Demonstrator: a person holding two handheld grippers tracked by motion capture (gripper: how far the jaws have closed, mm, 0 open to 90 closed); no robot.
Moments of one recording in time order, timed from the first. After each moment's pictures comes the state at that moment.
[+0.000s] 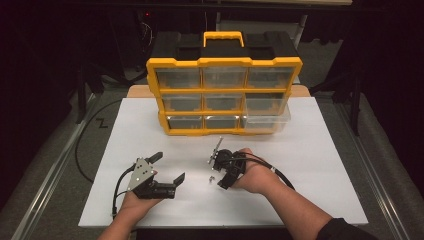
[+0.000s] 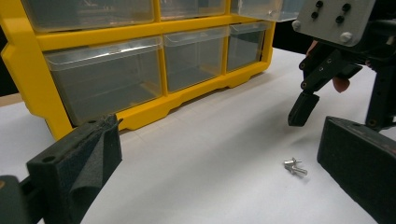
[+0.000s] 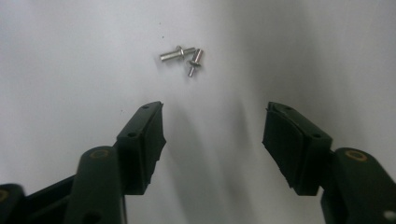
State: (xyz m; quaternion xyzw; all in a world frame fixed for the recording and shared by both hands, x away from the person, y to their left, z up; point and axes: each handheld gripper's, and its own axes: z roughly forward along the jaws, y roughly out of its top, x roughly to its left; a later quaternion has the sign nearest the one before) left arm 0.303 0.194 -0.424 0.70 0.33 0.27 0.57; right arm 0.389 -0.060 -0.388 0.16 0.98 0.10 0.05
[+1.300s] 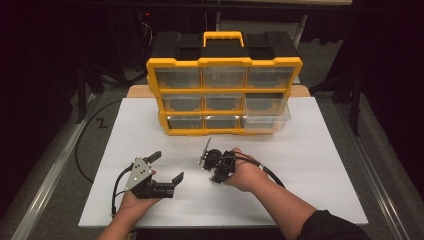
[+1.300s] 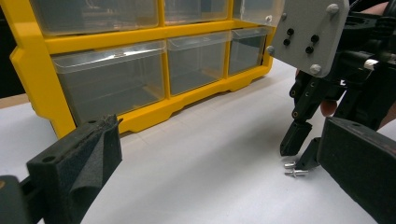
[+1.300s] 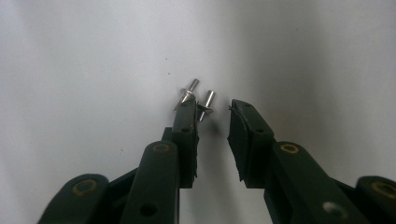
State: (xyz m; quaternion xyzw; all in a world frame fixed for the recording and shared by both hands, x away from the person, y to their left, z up) left arm 0.303 0.197 -0.423 0.70 0.33 0.27 0.58; right arm 0.396 -0.034 -0.397 0.14 0.99 0.08 0.05
